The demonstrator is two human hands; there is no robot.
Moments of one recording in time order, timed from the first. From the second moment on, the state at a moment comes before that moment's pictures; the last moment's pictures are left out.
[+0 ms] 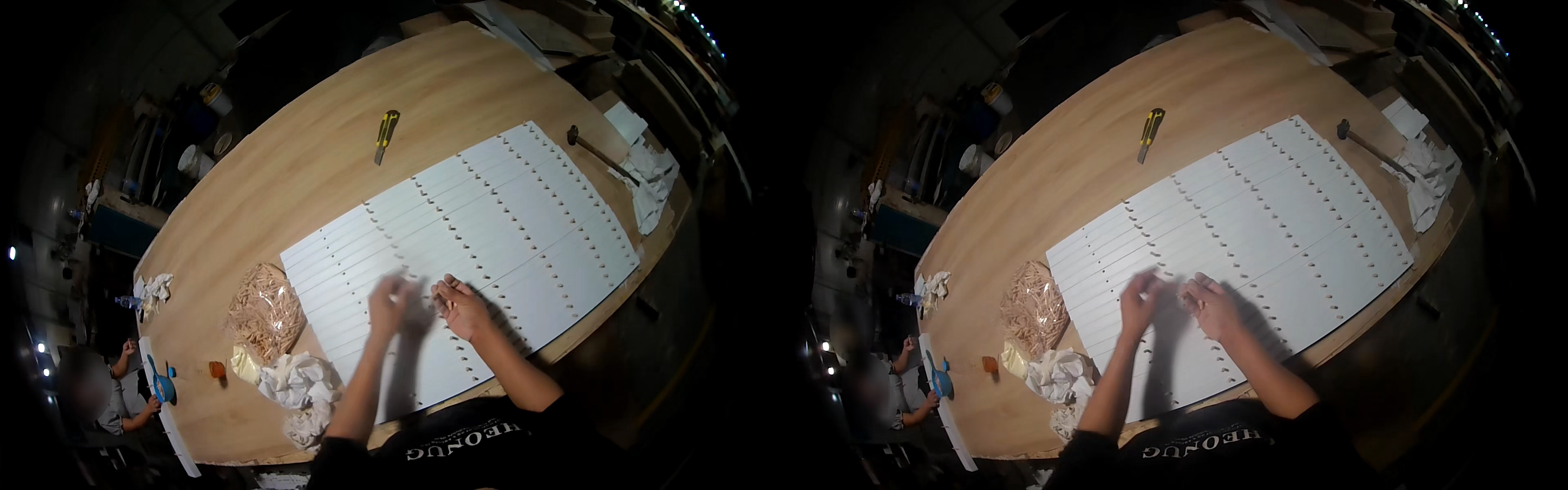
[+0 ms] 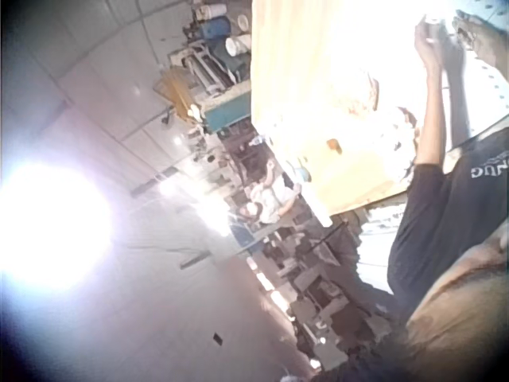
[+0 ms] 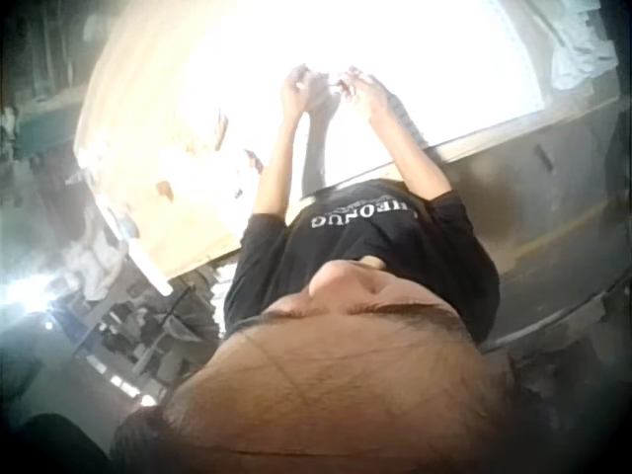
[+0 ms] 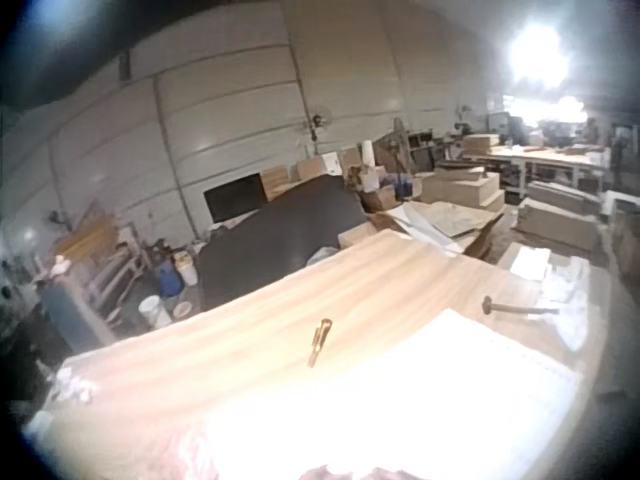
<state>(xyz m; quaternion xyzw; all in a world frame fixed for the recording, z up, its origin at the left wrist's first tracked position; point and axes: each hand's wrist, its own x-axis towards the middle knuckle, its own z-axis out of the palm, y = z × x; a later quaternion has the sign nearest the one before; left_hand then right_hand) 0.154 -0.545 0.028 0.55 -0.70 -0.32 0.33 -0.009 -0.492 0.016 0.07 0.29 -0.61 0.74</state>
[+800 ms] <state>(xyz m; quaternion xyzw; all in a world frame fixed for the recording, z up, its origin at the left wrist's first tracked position) 0.257 -0.533 0.016 0.62 -0.73 -0.21 0.20 0.049 -0.477 0.017 -0.14 0.36 -0.43 0.82</state>
